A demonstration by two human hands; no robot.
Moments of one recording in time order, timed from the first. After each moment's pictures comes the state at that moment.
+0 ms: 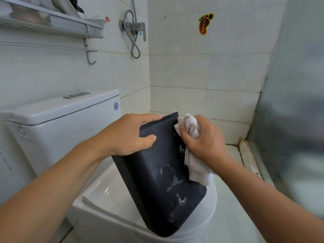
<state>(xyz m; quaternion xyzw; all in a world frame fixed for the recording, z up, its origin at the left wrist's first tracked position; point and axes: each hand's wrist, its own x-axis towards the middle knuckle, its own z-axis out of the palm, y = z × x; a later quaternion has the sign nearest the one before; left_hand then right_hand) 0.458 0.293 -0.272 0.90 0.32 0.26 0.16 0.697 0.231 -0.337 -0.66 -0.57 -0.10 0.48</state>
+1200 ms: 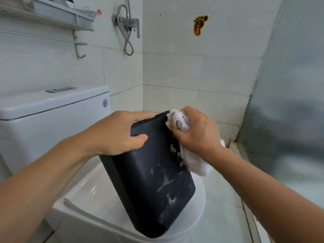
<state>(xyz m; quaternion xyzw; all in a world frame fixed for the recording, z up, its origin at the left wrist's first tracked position) 0.466 0.300 -0.276 0.90 0.31 0.26 0.15 0.717 0.242 -0.320 -0.64 -0.62 -0.20 0.41</state>
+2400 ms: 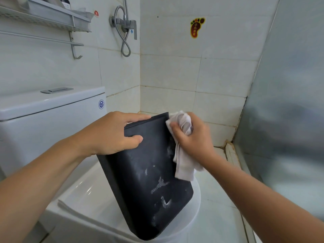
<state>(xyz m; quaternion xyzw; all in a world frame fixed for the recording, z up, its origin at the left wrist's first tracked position) 0.468 0.300 -0.277 0.89 0.31 0.27 0.20 0.723 0.242 -0.337 -0.60 -0.59 -0.07 0.54</state>
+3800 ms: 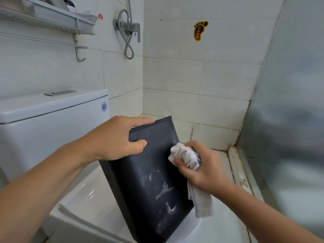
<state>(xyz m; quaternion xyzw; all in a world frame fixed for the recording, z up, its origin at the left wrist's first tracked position) 0.469 0.298 -0.276 0.89 0.33 0.26 0.18 0.727 0.198 -0.376 -0.57 -0.66 -0.06 0.48</state>
